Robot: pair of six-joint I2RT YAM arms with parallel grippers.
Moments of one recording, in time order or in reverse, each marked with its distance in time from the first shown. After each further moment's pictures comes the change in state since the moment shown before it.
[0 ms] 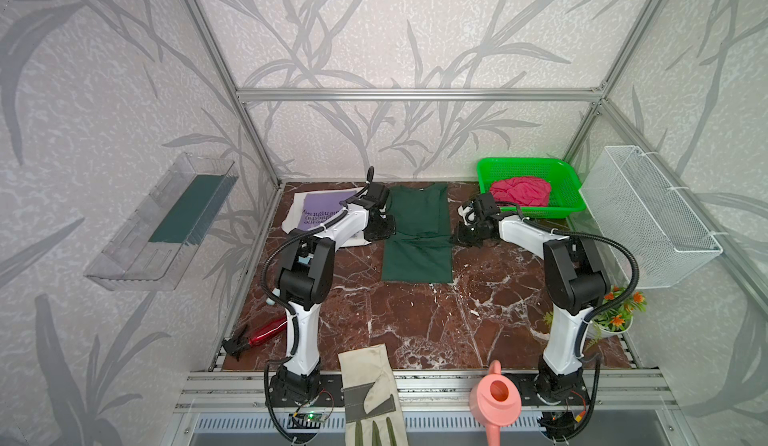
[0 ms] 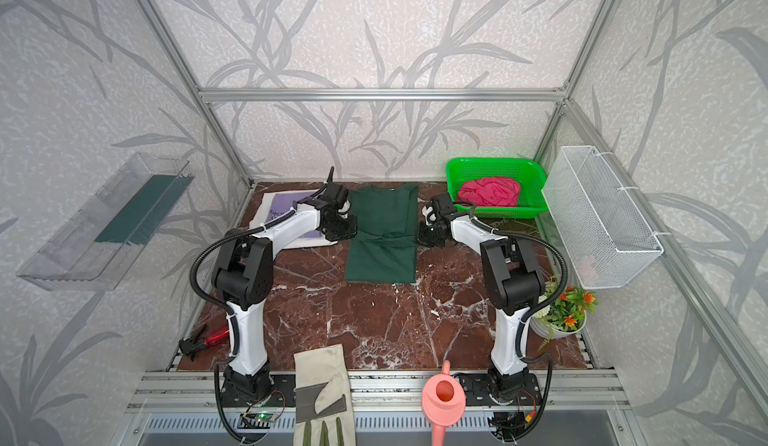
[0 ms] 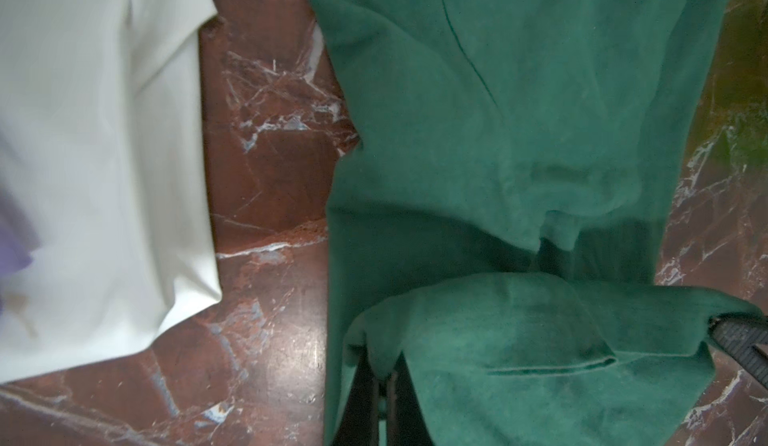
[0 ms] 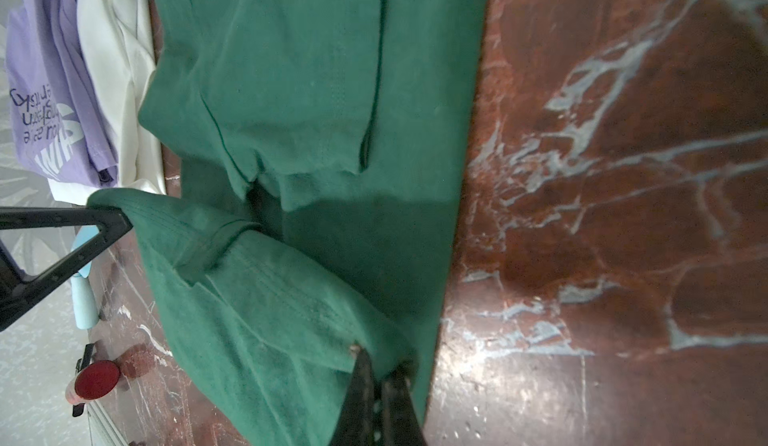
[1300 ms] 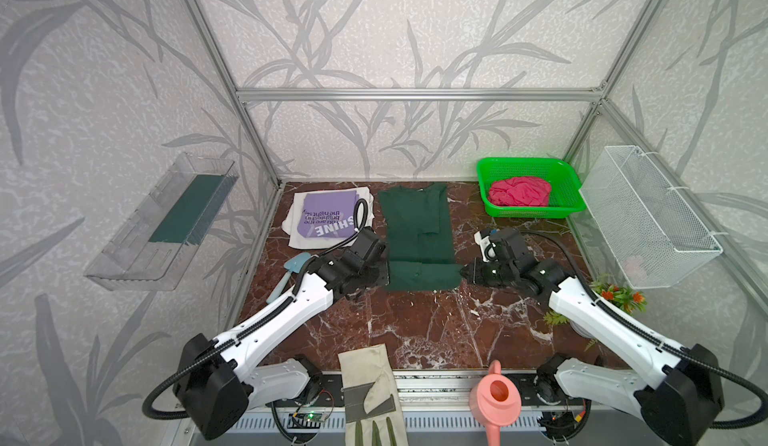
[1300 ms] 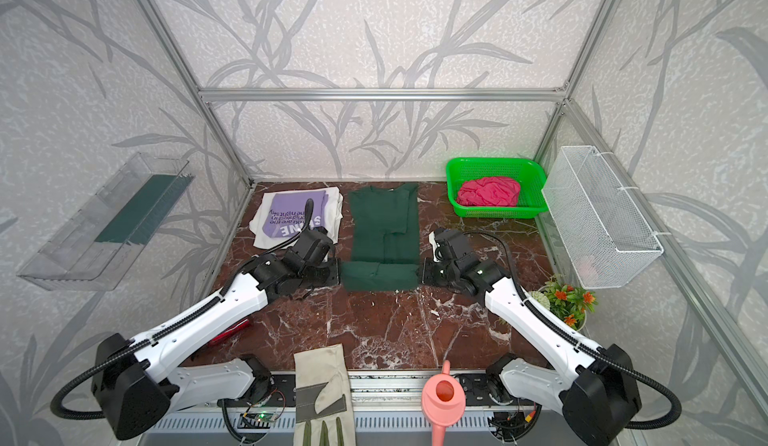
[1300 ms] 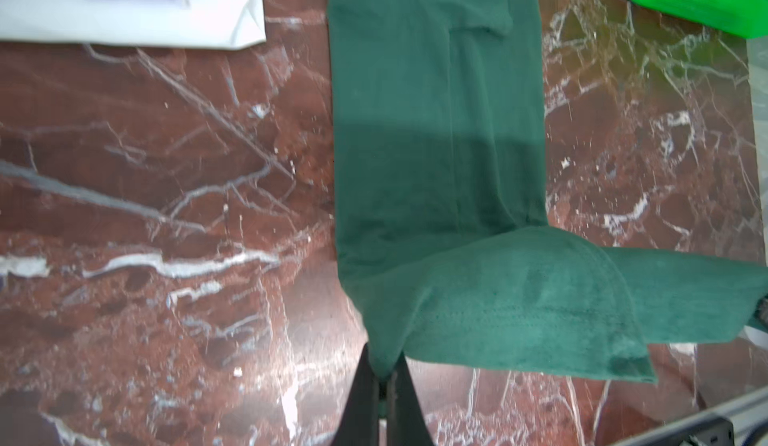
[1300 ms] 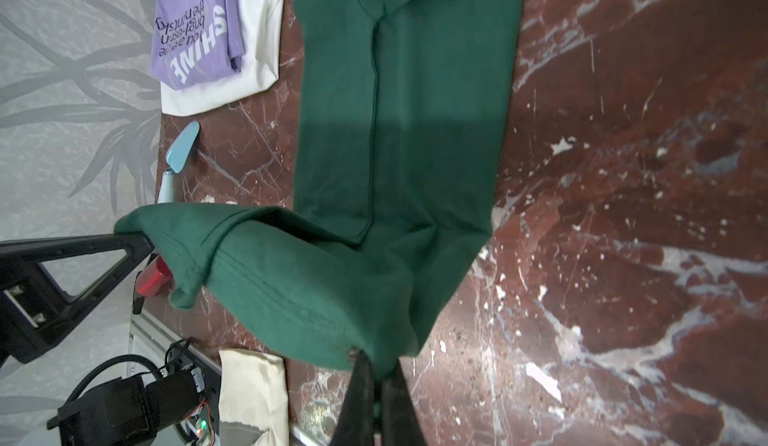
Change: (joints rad) left arm -0.277 -0.819 -0.594 -0.035 -0.237 -0.206; right arm 0.243 -0.789 -0.453 -0.124 0.186 0.212
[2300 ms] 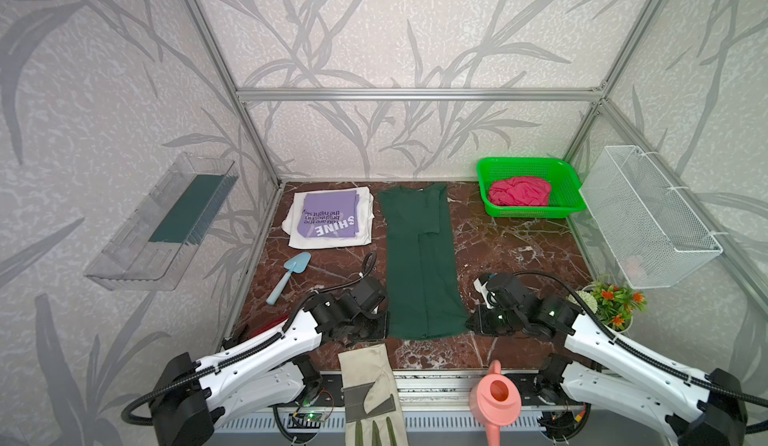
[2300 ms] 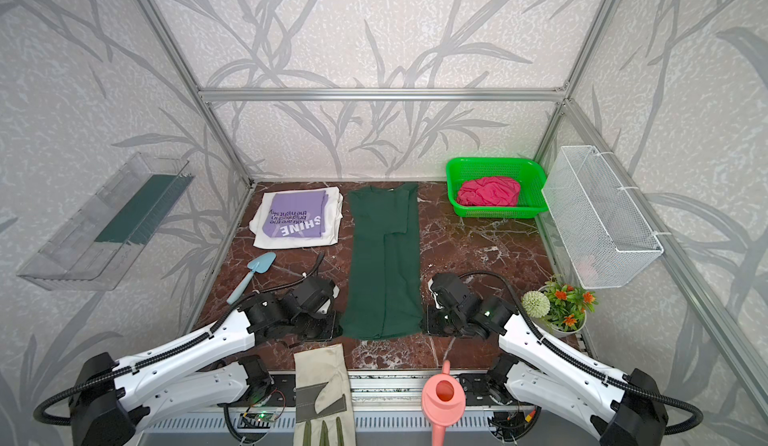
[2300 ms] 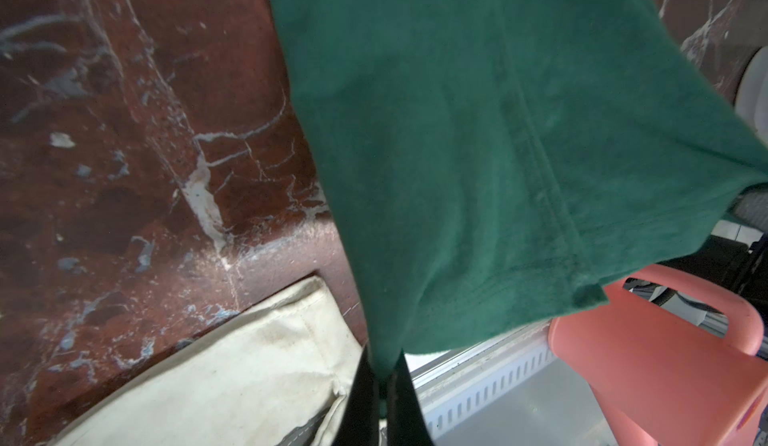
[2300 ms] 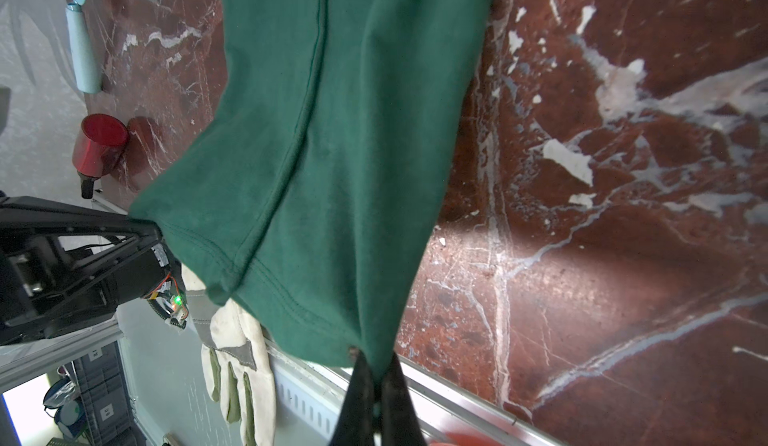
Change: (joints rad) left arm -0.240 -0.249 -0.332 -0.065 0.267 -0.203; right arm 0.274 -0.287 -0.268 -0.187 0.008 0.202
